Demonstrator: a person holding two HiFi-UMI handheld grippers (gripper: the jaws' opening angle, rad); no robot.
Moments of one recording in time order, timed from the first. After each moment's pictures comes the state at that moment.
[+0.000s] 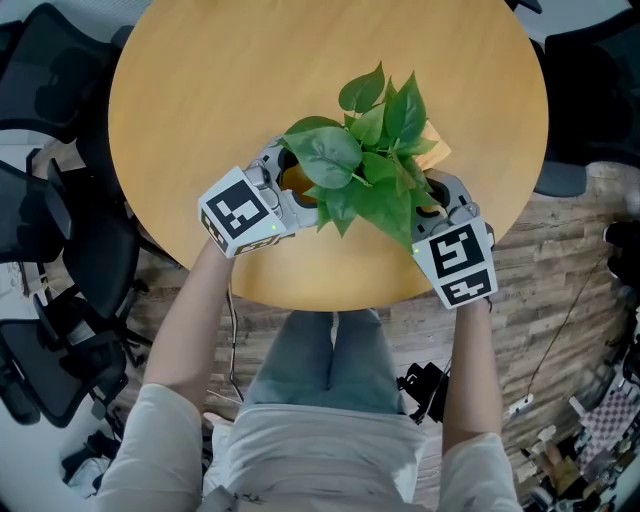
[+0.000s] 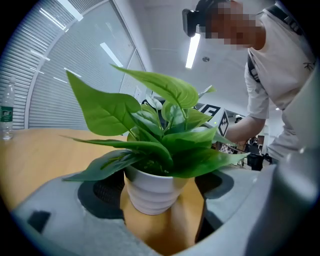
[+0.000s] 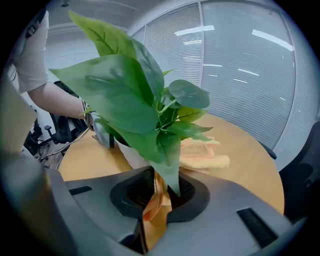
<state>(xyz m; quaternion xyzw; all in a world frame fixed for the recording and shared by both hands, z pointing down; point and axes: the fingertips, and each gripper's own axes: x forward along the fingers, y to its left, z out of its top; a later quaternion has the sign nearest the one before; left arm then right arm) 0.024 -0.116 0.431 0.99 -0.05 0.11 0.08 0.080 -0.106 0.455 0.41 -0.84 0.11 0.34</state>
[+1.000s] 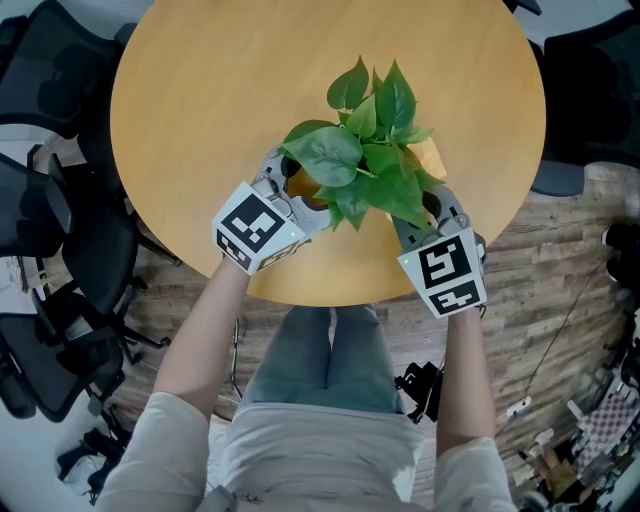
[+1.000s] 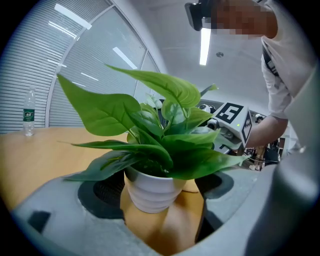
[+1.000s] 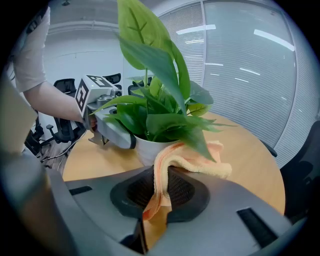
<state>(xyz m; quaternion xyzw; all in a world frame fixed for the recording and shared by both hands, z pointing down) 0.030 -0.117 0.433 0.98 -0.15 0.12 0.10 0.073 -0.085 0.460 0.40 -0.84 0.12 0.35</state>
